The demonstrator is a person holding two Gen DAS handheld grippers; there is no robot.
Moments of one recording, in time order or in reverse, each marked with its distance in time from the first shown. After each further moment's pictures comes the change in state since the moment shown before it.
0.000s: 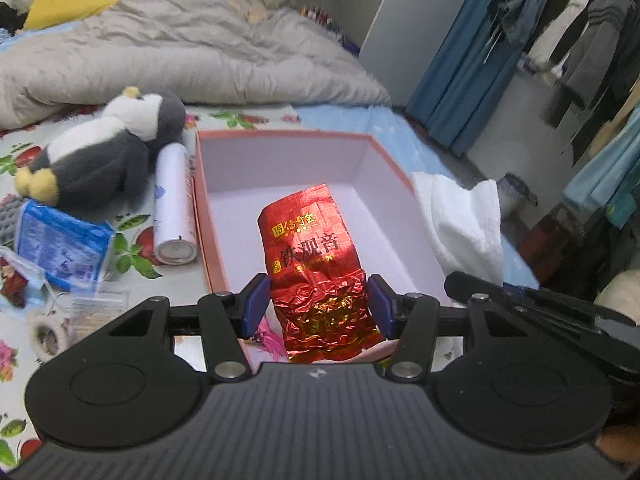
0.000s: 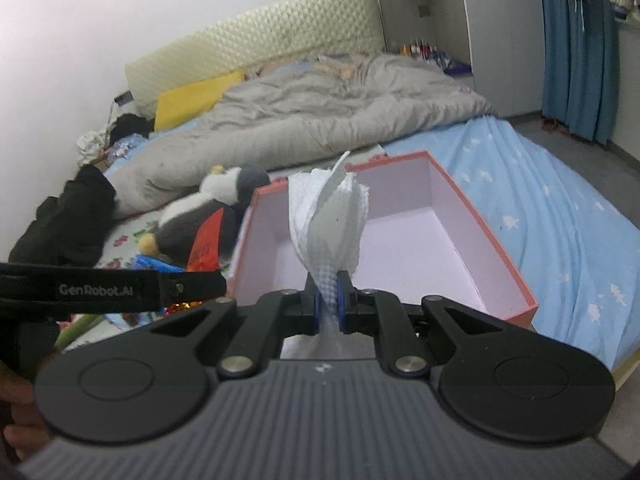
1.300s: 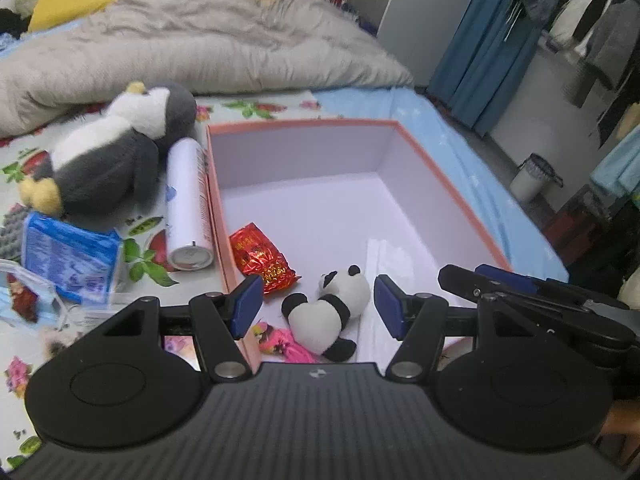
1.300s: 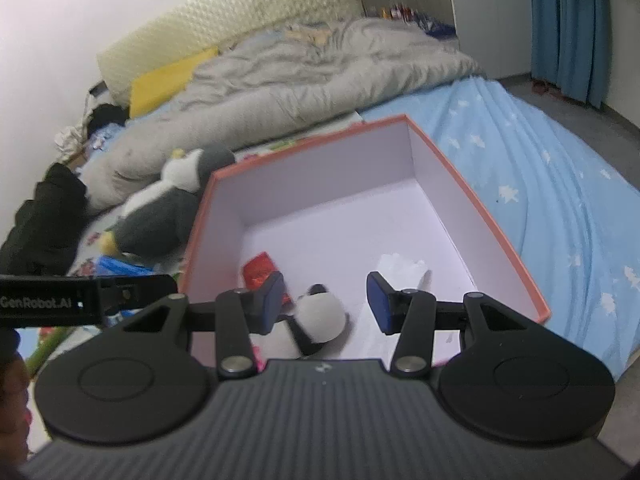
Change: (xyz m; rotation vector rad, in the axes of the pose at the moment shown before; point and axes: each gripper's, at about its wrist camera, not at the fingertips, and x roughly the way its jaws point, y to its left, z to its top) left arm 0.016 0.004 0.015 0.027 0.031 0.073; right arm 0.040 -0.026 0.007 0.062 0.070 -0.017
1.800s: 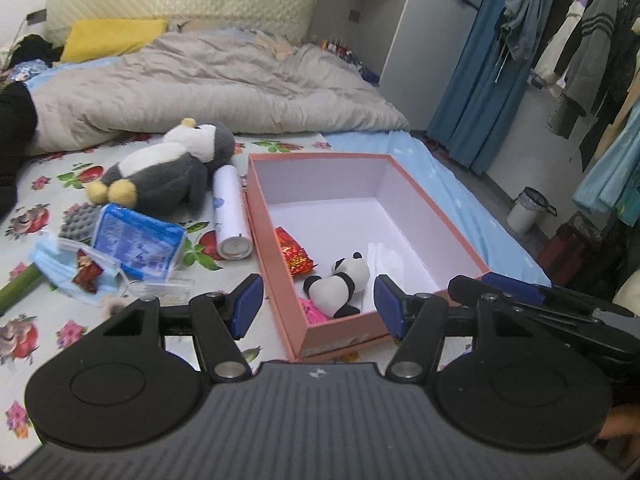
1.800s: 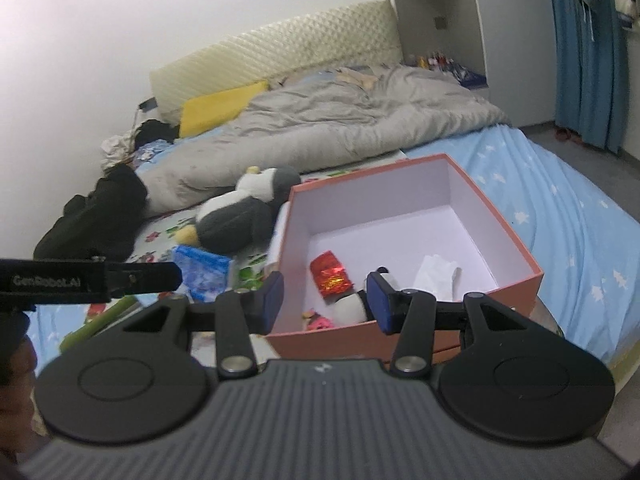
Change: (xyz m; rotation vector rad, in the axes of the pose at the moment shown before) left arm -0.140 0.010 -0.078 -0.004 -0.156 0.025; right arm -0.103 0.056 -0.048 -0.088 -0.124 0.080
